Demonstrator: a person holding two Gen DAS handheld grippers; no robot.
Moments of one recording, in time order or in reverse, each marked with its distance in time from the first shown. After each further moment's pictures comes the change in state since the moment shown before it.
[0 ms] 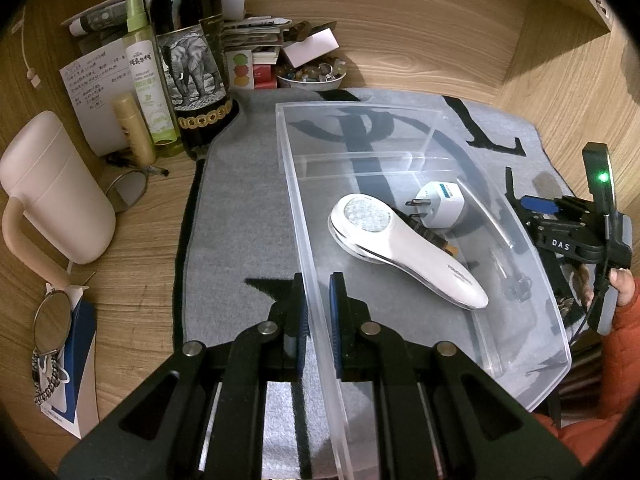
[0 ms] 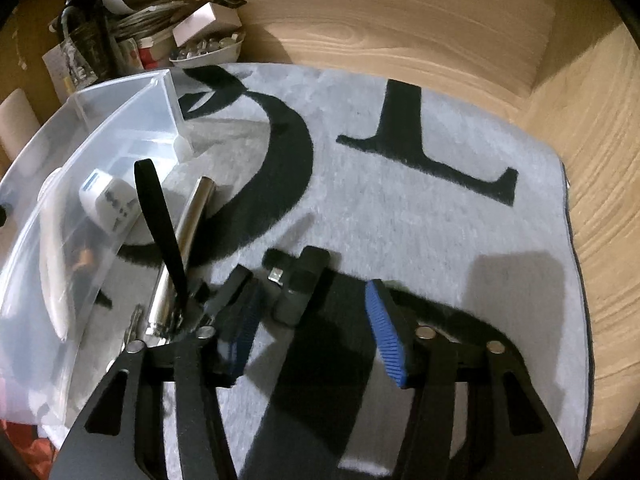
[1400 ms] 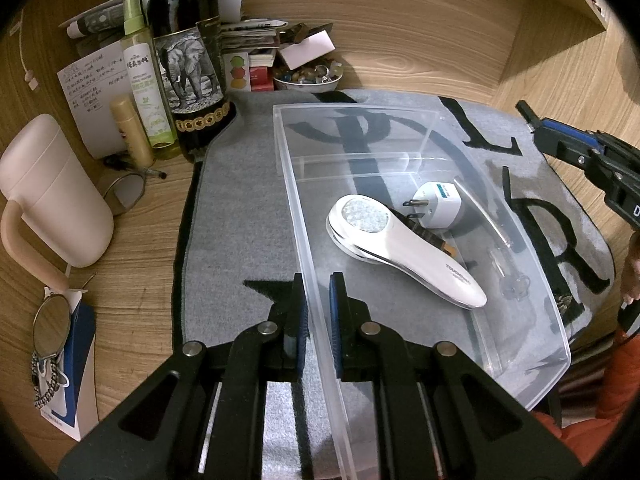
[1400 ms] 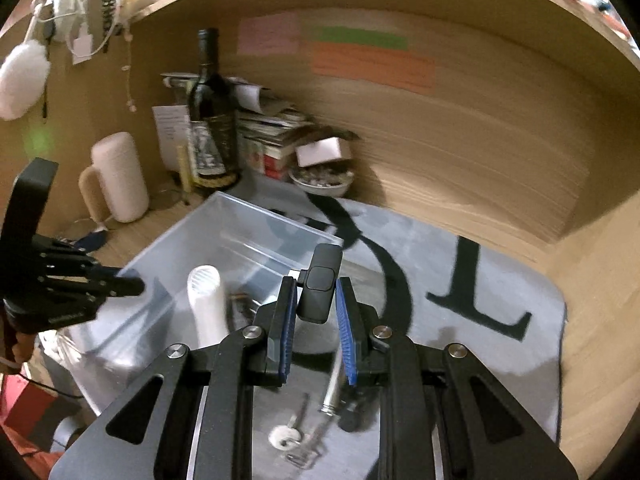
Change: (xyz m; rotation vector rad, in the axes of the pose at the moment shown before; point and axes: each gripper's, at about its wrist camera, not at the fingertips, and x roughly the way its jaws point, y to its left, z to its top) left arm 0.001 -0.001 0.001 0.000 0.000 0.002; right arm -0.106 0.092 0.044 -0.188 -0.311 0.127
